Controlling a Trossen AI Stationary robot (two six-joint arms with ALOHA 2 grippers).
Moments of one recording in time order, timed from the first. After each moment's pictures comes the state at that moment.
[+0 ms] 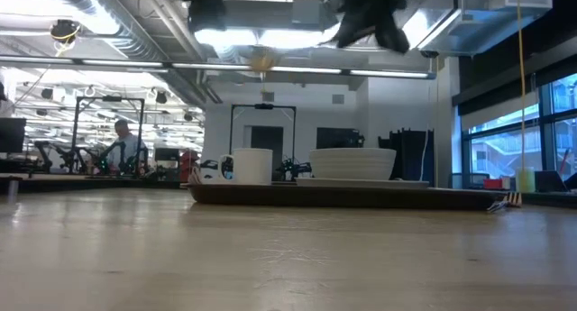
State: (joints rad) left arm 0.67 1.45 1.72 -1.25 0.47 0.16; right arm -0.04 1.45 1.32 -0.67 -0.01 0.69
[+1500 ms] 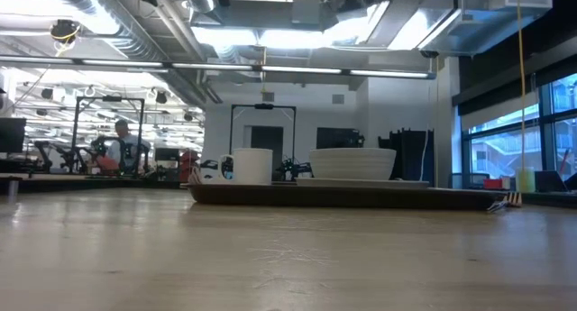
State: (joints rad) left arm 0.58 1.13 0.89 0.69 0.54 -0.51; right arm -0.04 1.35 1.32 -0.20 0.13 0.52
